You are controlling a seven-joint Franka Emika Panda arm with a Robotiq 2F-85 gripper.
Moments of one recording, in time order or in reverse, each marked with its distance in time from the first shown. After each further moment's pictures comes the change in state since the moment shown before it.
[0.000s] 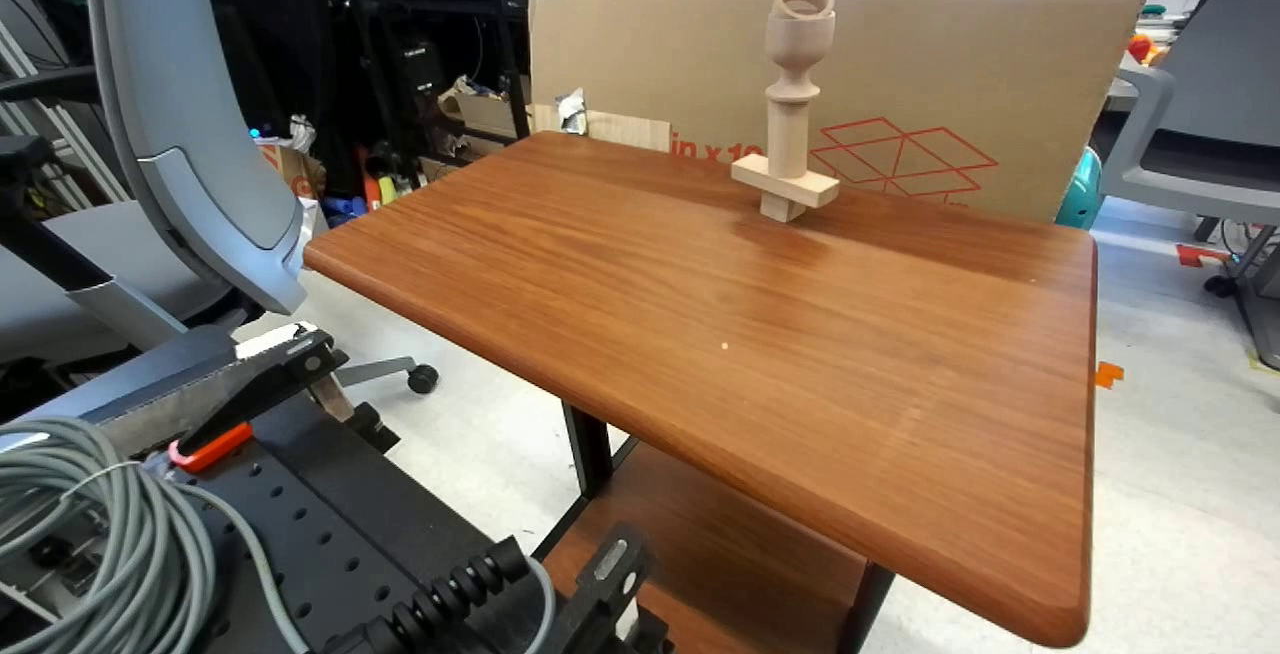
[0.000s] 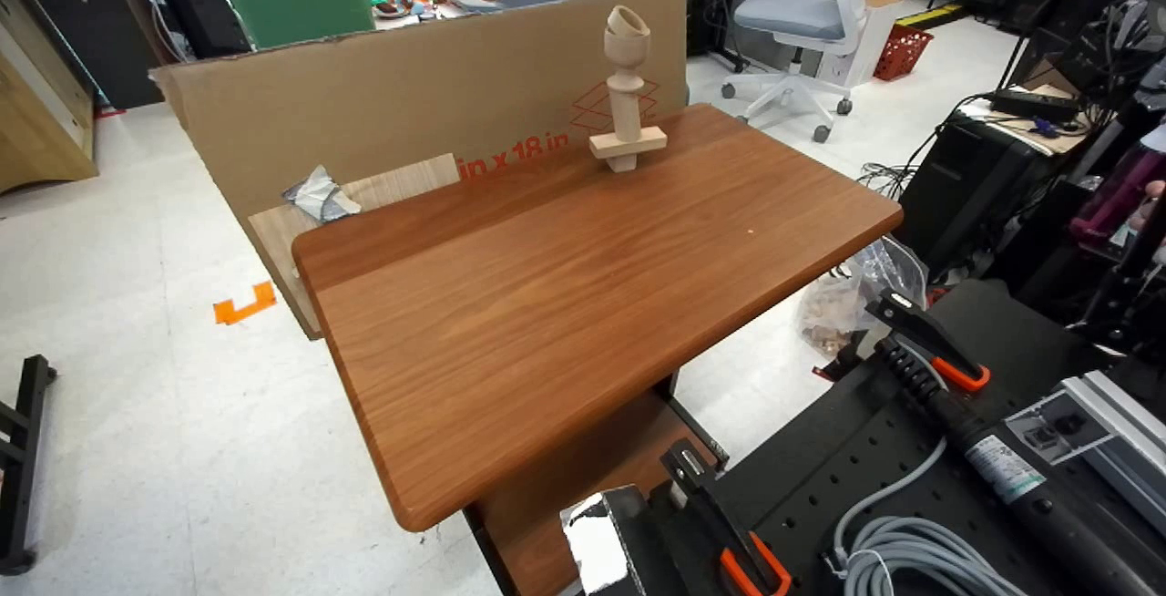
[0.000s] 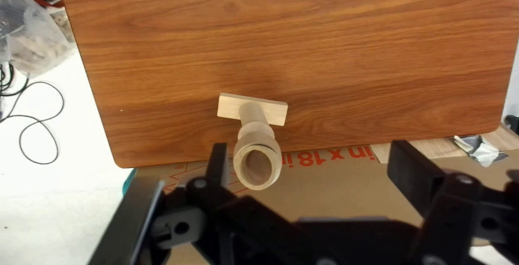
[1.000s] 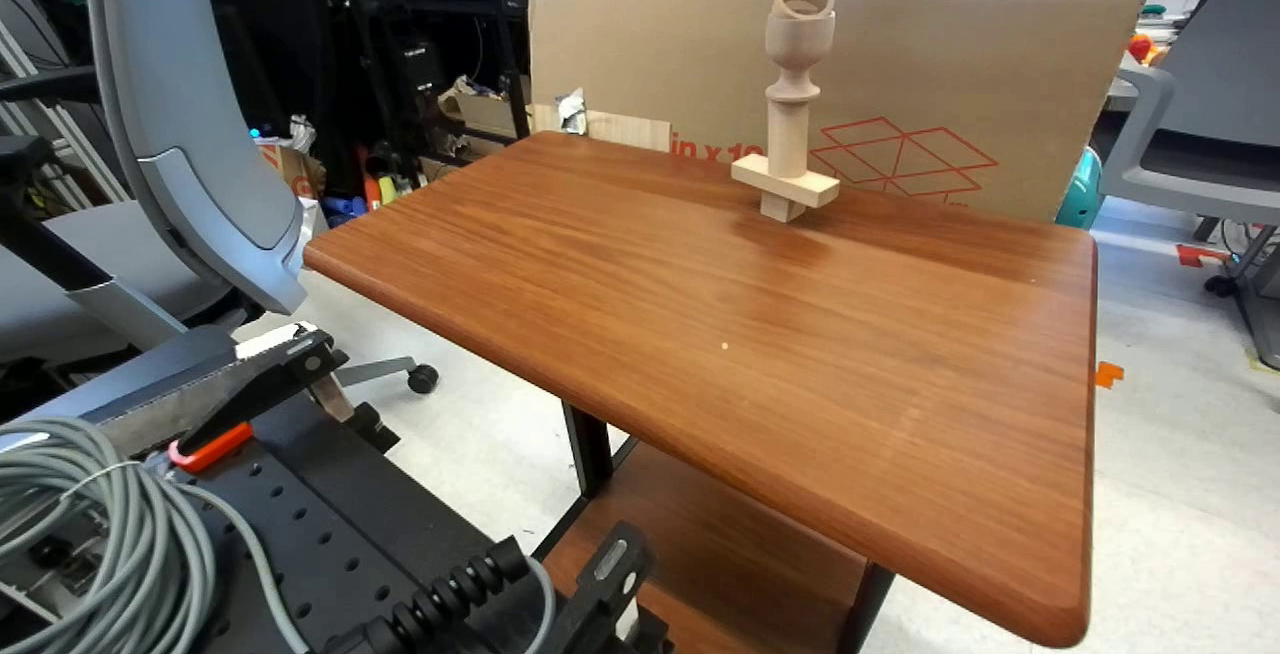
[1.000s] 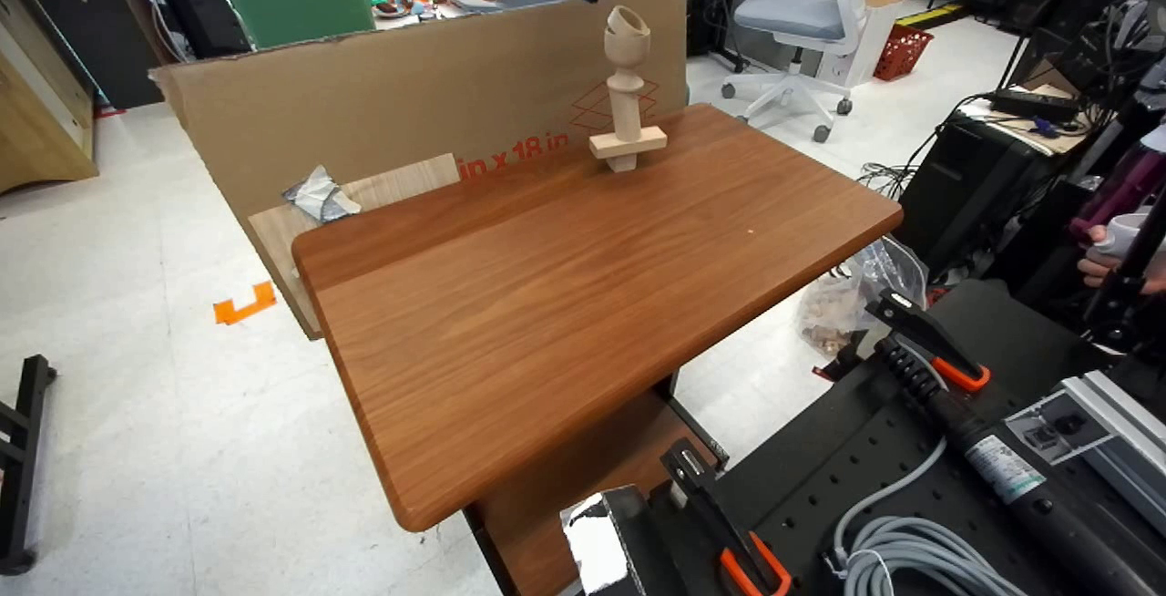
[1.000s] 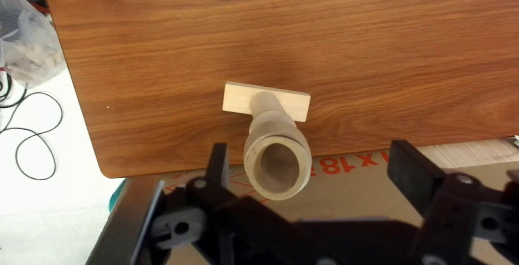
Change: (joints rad) arm -0.004 0.241 -0.014 0.190 -0.003 -0.008 0.002
